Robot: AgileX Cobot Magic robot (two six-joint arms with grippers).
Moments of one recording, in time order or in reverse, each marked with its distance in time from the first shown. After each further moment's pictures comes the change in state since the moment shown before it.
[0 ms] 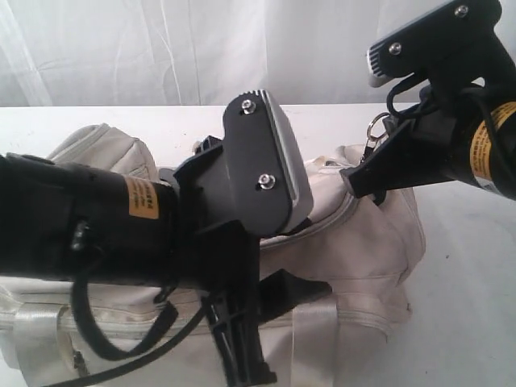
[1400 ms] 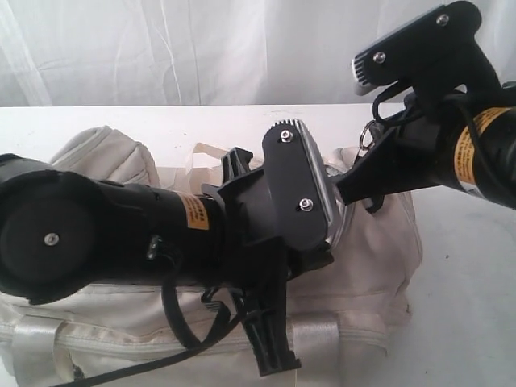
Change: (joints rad) left arm -0.001 0.130 -0.008 0.002 -0.112 0.052; right arm 0.000 0.030 0.000 0.006 -0.039 -0.004
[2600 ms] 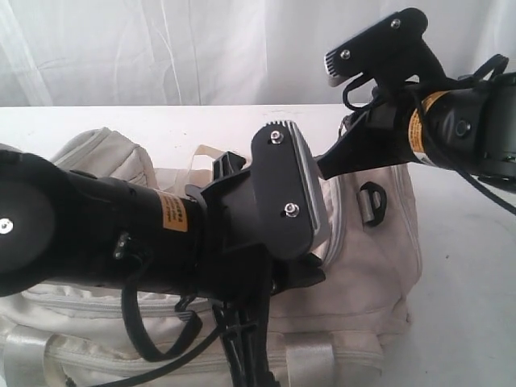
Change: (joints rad) left arm 0.000 -0.061 -0.002 0.002 0.120 0.005; right arm -0.153 0.206 -0.088 -0.033 -0.175 -0.004
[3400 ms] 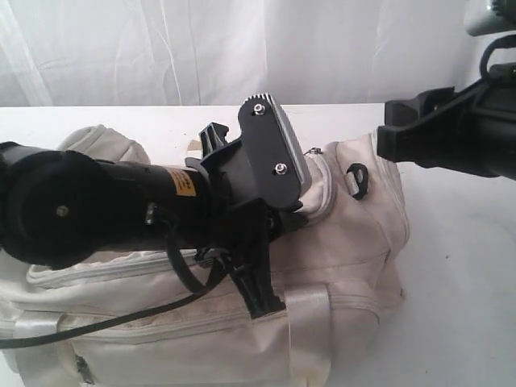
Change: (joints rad) left arm 0.099 0.096 0.000 0.000 -0.228 0.035; right arm 0.001 -0.410 0.170 0.289 -0.037 0.026
